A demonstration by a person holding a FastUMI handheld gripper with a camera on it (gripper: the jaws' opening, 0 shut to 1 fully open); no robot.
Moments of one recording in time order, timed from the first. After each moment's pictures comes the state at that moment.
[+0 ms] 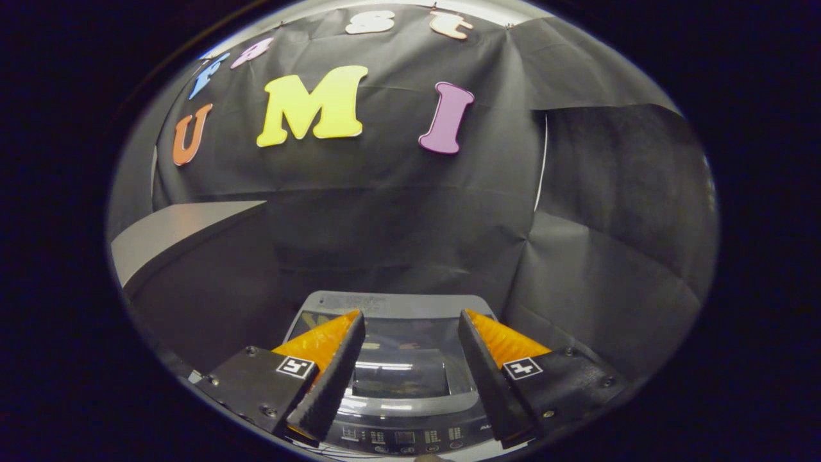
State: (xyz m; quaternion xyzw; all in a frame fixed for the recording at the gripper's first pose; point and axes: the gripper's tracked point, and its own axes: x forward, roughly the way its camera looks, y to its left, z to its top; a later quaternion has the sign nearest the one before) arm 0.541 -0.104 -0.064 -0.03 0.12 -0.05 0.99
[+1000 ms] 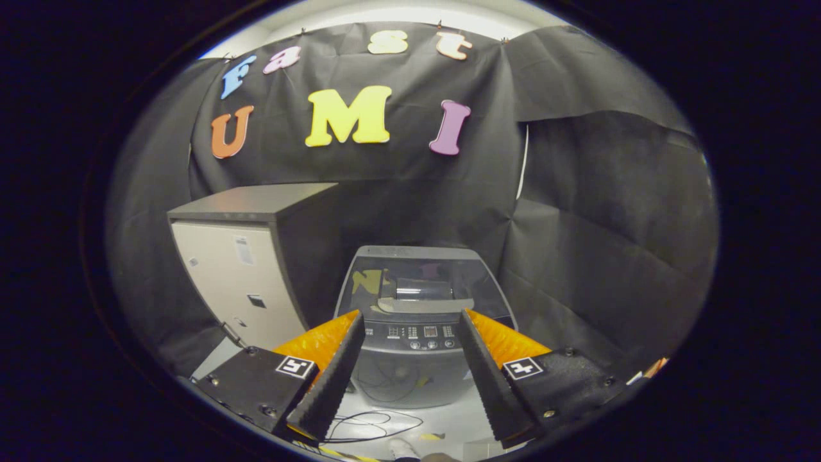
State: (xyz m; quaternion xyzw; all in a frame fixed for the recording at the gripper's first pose) arm 0.267 -0.045 -0.090 -0.03 0.12 -0.04 0.99
